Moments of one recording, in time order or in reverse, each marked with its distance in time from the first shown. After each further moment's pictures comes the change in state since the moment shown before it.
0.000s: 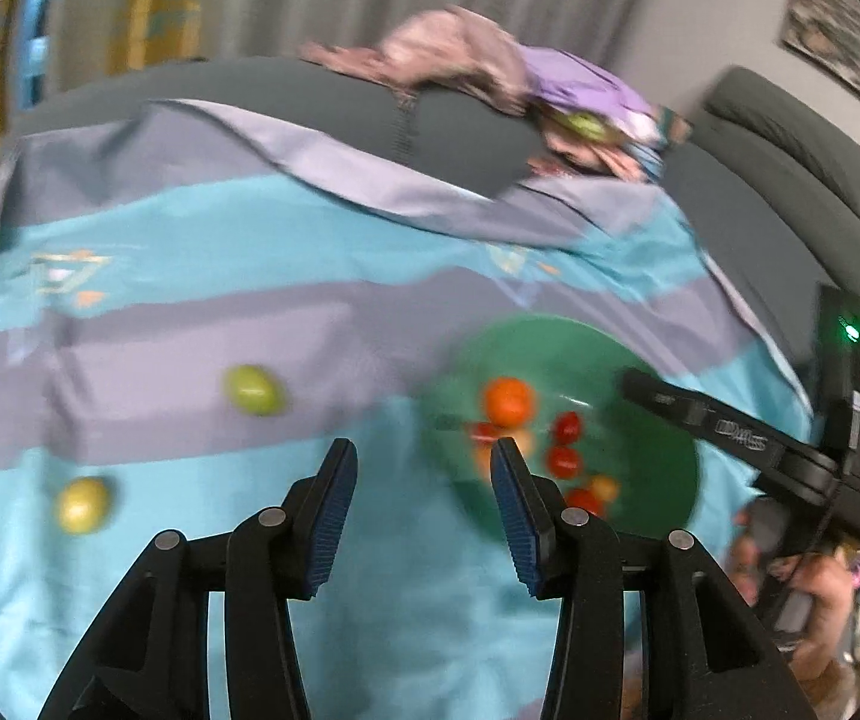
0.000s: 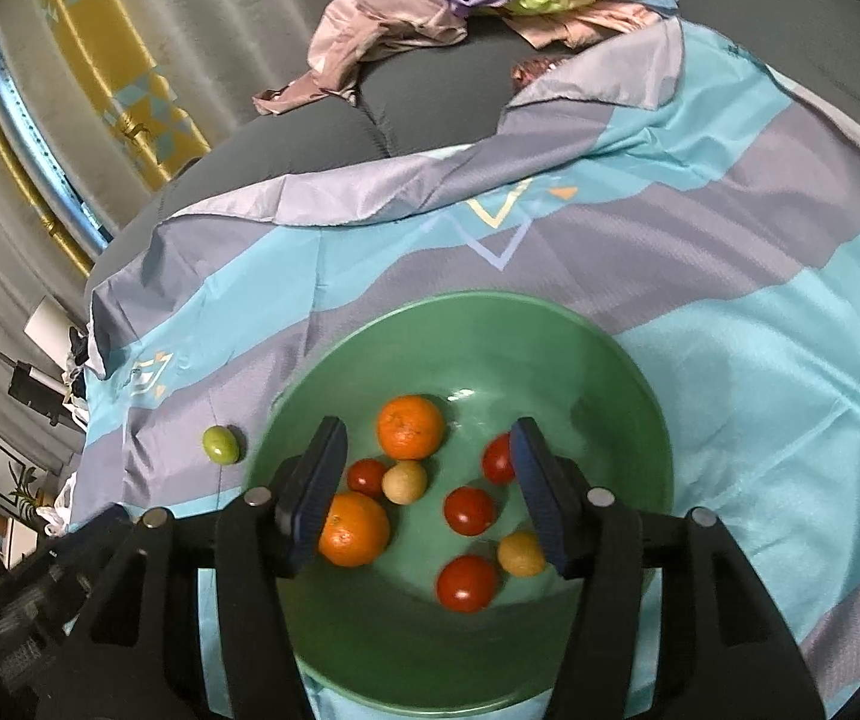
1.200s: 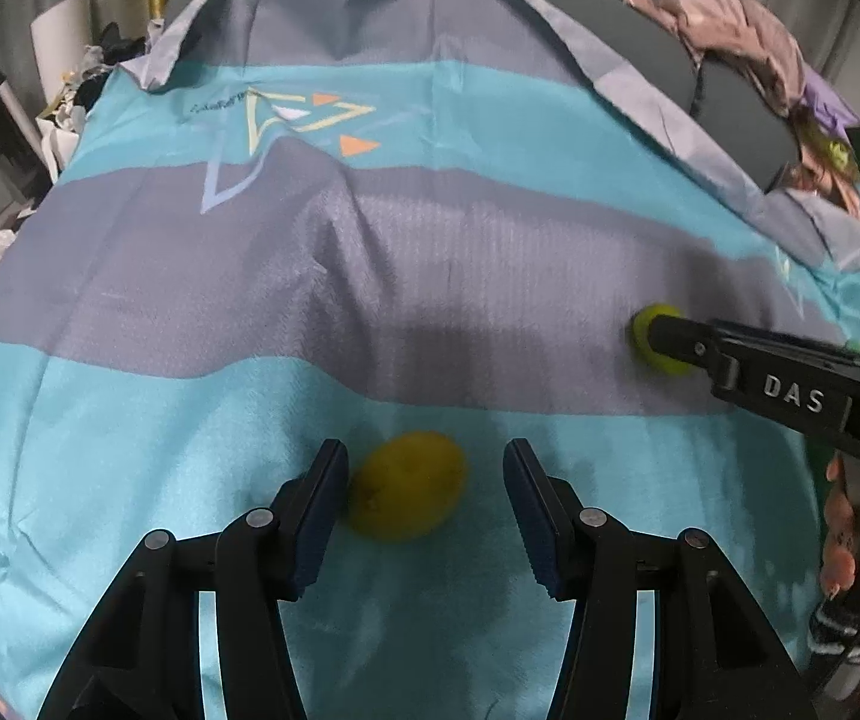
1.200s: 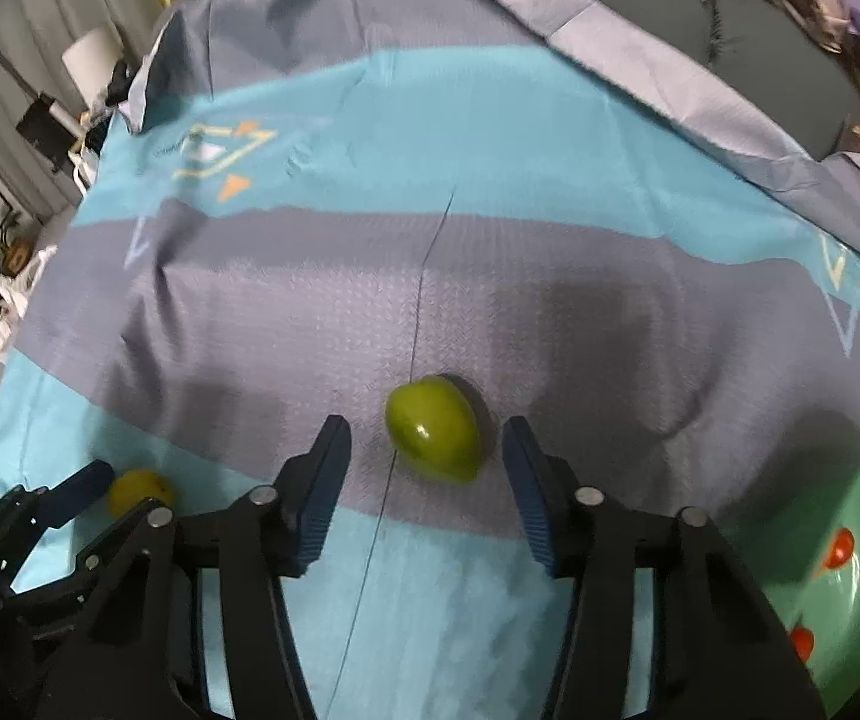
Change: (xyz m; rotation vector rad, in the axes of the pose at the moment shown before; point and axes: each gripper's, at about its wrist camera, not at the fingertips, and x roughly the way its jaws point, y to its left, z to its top) left arm 0.054 0.171 -0.029 -0.231 0.175 0.284; right arm 0.177 0.210 -0.027 -0.491 0.357 0.013
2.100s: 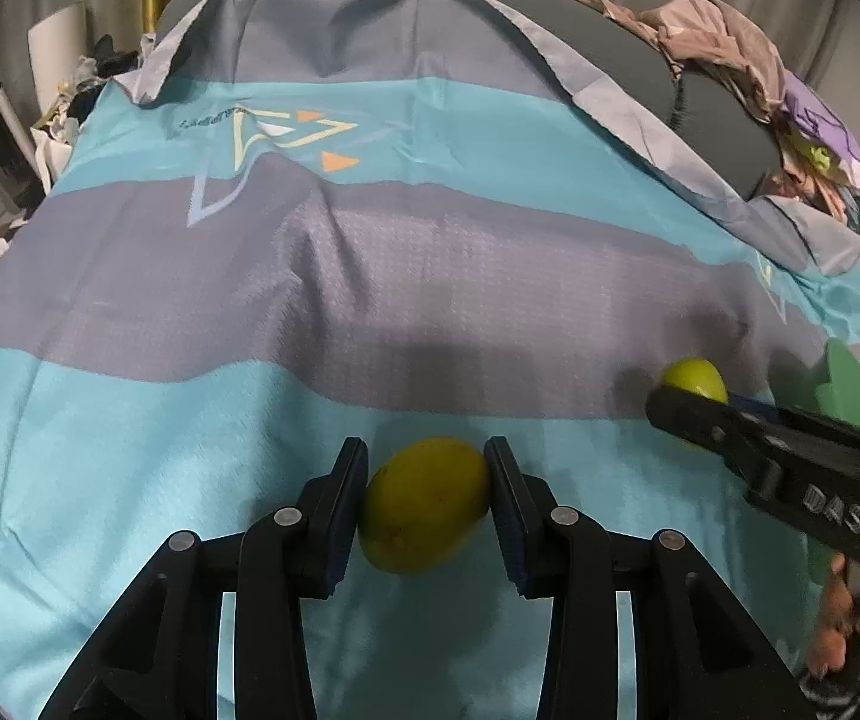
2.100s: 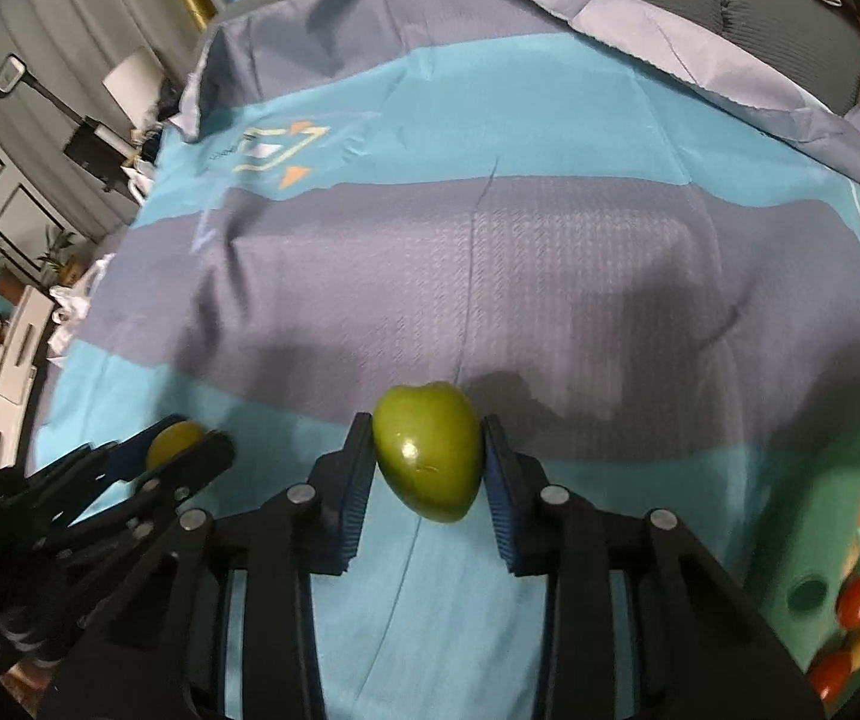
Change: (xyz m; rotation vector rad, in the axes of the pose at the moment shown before) left arm -0.008 -0.007 -0.005 0.000 -0.048 -0.037; right arm -0.034 0.000 -0.042 0.071 -0.039 0.173
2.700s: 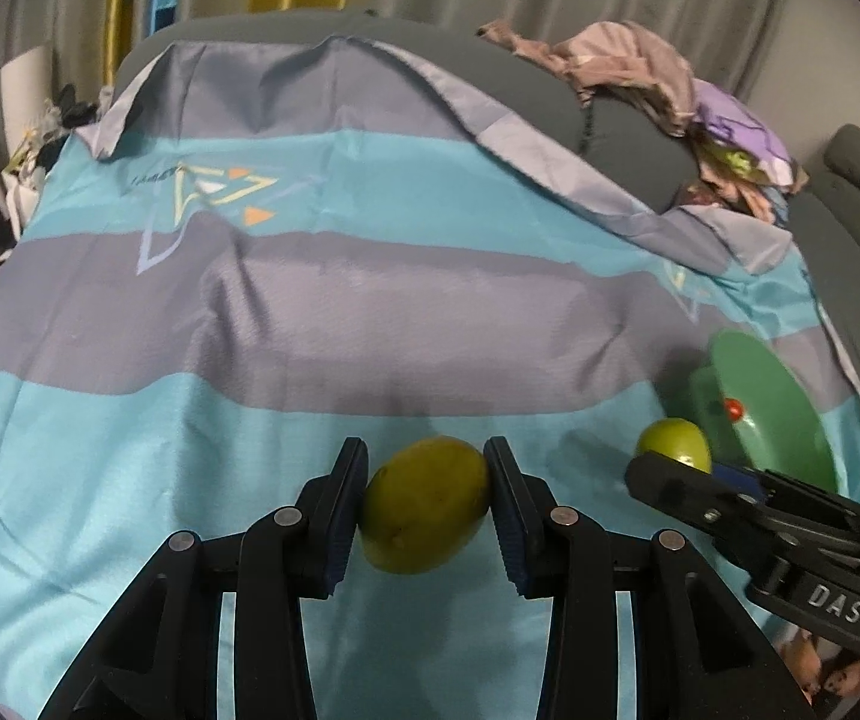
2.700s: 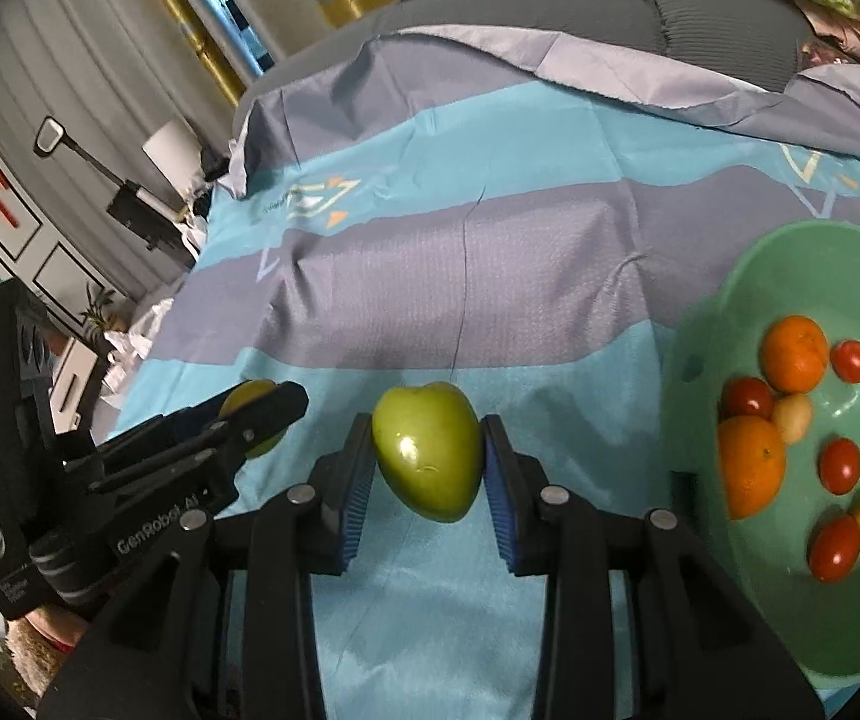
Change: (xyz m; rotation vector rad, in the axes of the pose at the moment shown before) left arm -0.043 -0.046 -0.014 0.066 -0.107 -0.118; right arm -0.068 -0.018 -0.048 0.073 -0.149 0.094
